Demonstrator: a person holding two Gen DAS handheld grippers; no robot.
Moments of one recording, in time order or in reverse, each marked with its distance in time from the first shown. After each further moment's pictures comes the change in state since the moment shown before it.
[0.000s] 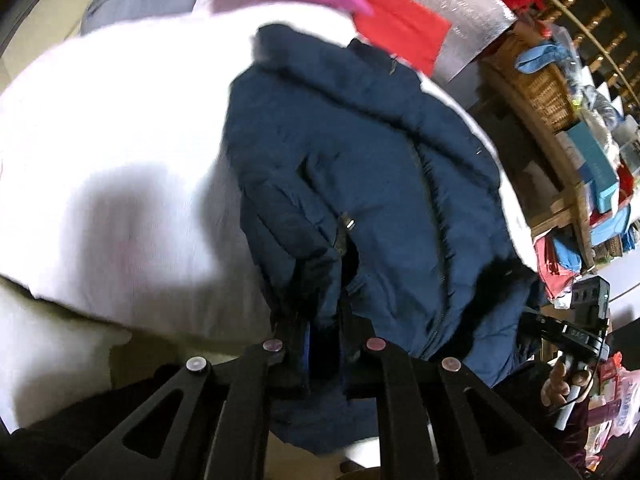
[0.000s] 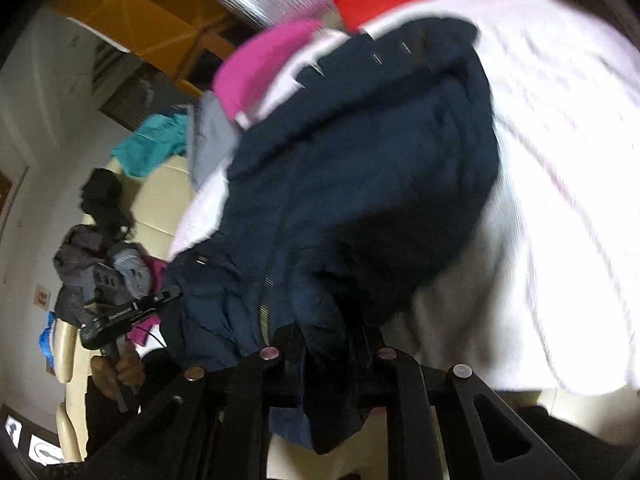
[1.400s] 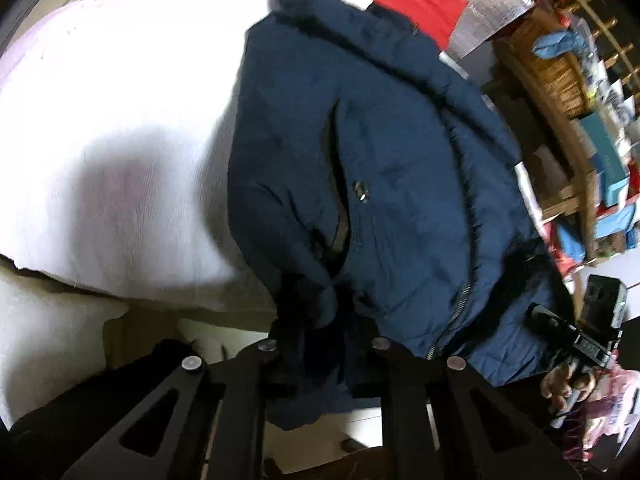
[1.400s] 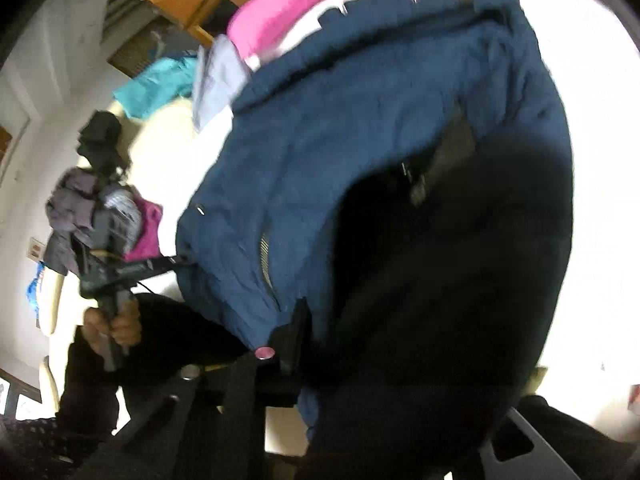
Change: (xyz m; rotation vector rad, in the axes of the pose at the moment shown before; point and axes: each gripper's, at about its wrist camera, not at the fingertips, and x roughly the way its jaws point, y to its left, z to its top) left arm 0.012 0.012 -0.009 -0.020 0.084 -0.028; right arm 0.027 0.028 -0.015 -0.163 0.044 0.021
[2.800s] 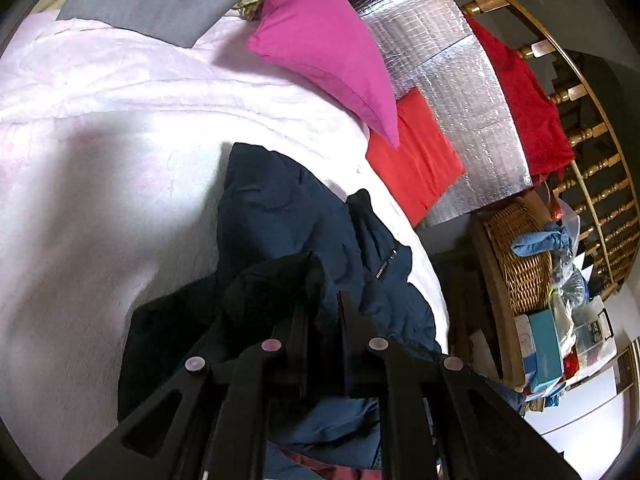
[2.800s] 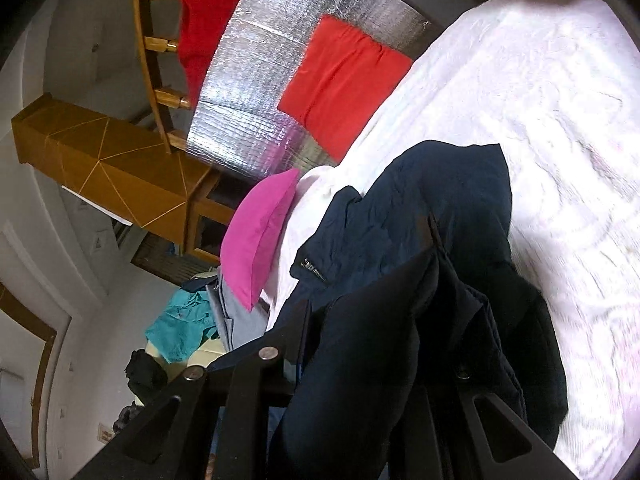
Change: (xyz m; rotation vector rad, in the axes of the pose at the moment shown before) left arm 0.040 0.012 0.232 -0.329 -0.371 -0.253; right arm -0.009 -0.109 0.223 0.430 -0.513 0.178
